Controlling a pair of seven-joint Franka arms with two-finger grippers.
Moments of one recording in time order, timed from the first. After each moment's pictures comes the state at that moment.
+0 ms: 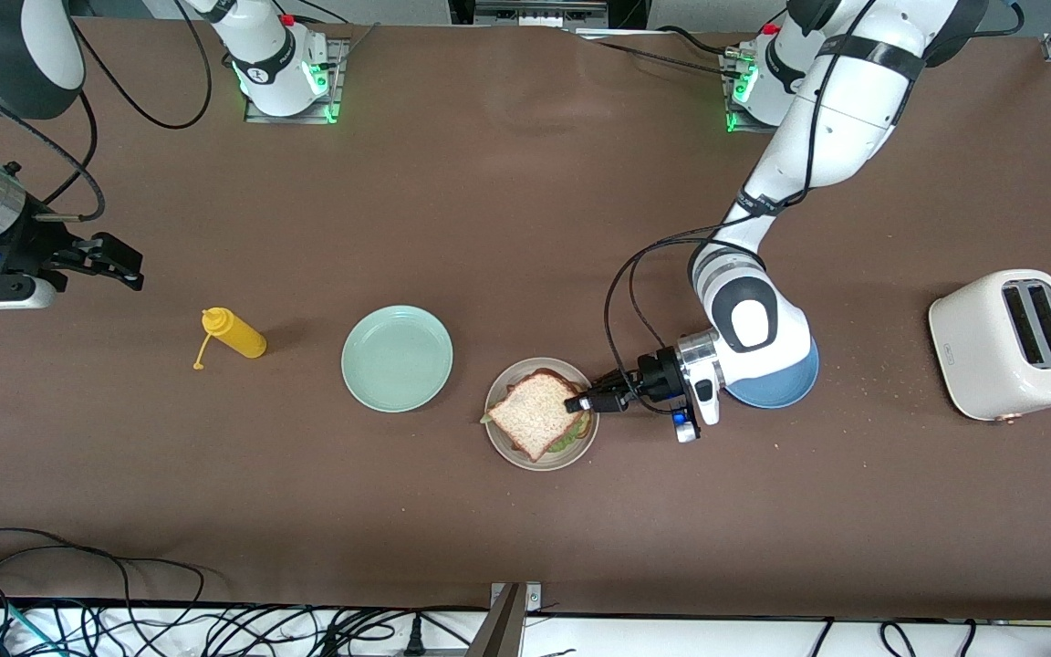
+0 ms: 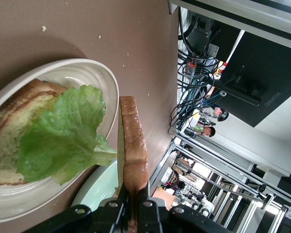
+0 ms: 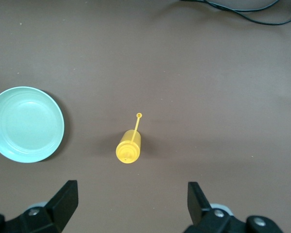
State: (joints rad) left arm -0.29 0.81 -0.09 -1.56 -1.79 2.26 0.33; right arm 0.01 0.08 0.00 -1.70 -0.04 1.84 -0.01
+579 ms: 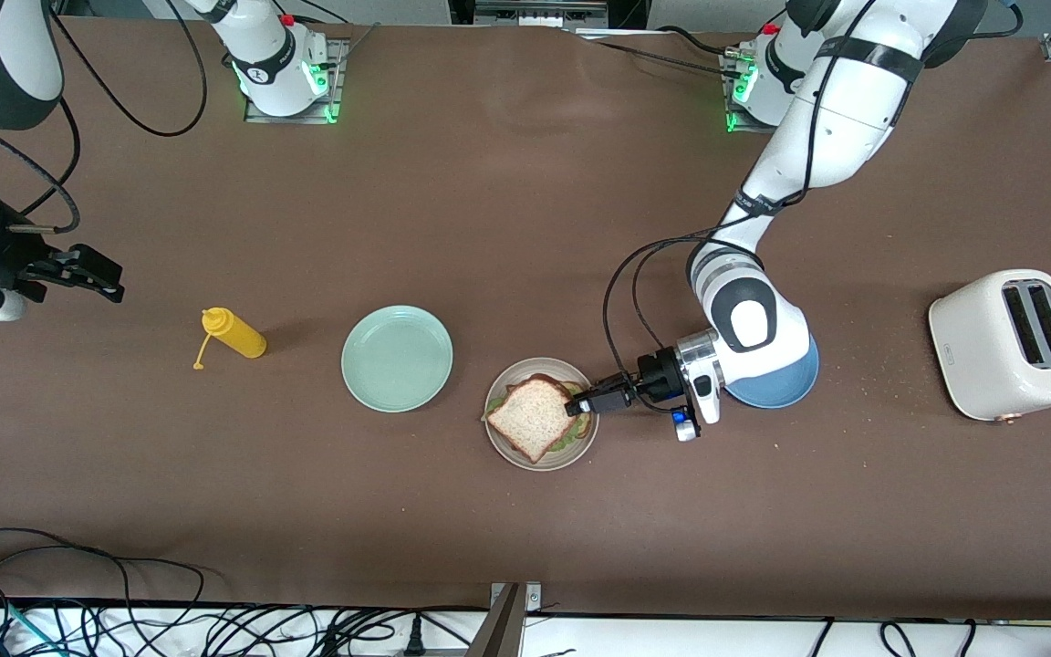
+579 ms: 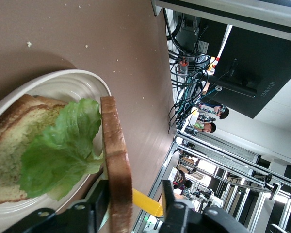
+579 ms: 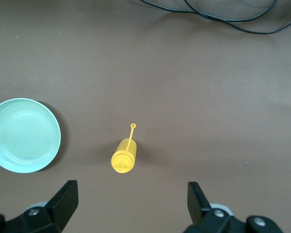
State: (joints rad) left arm -0.29 0.81 -0.09 -1.57 -1.81 2.27 0.44; right arm 0.03 0.12 -0.02 -1.65 -0.04 1.84 -0.01
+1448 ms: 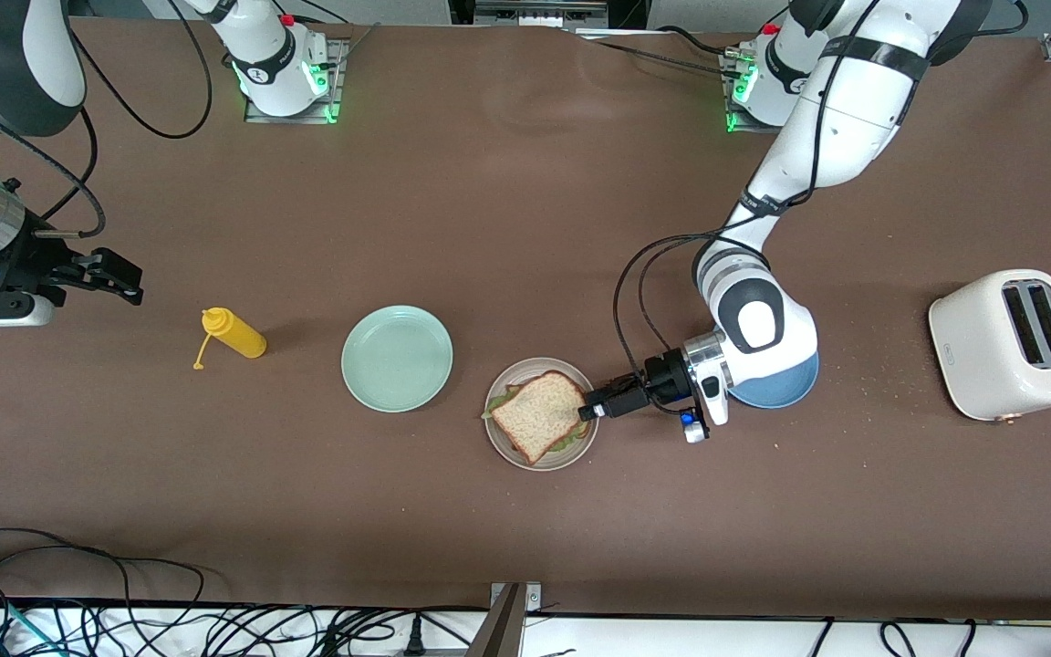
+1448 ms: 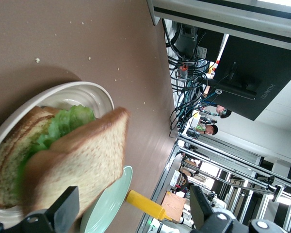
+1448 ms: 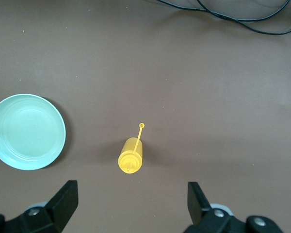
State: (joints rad) left arm -0.28 0.80 -0.08 -1.58 -1.79 2.27 0.45; right arm 0.05 0.13 -0.02 -1.65 -0.04 1.84 -0.01
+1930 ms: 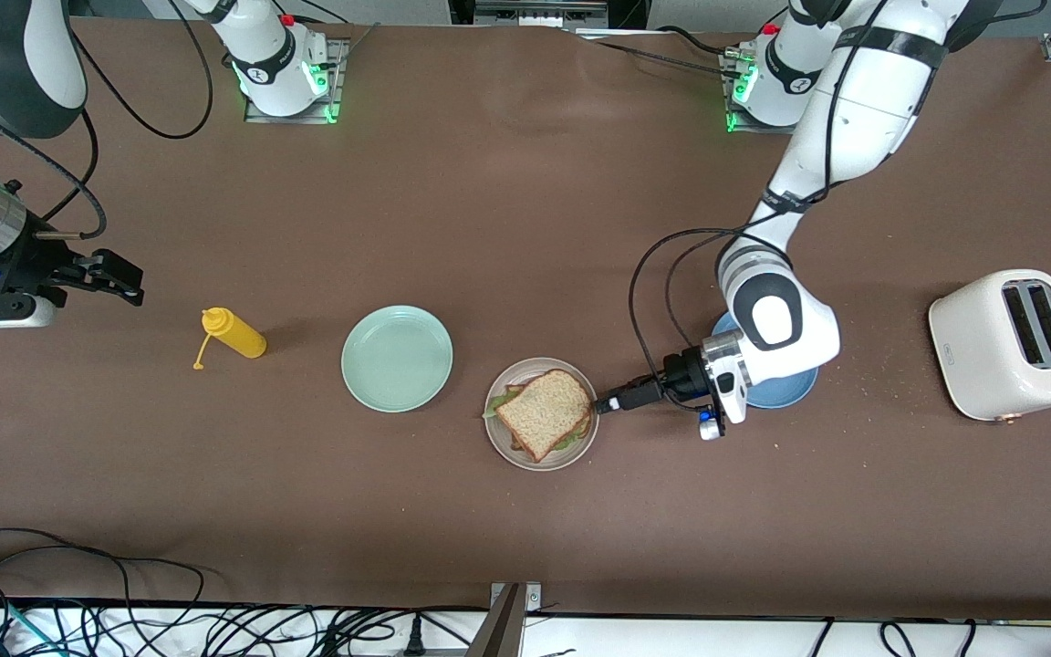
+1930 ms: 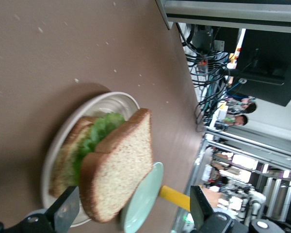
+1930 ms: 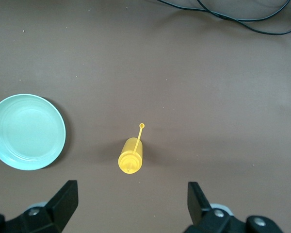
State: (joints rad) left arm -0.26 0.73 -0.04 -1.65 -1.57 2.28 0.46; right arm 0.05 0.13 -0.02 -1.64 -0.04 1.84 -0.01
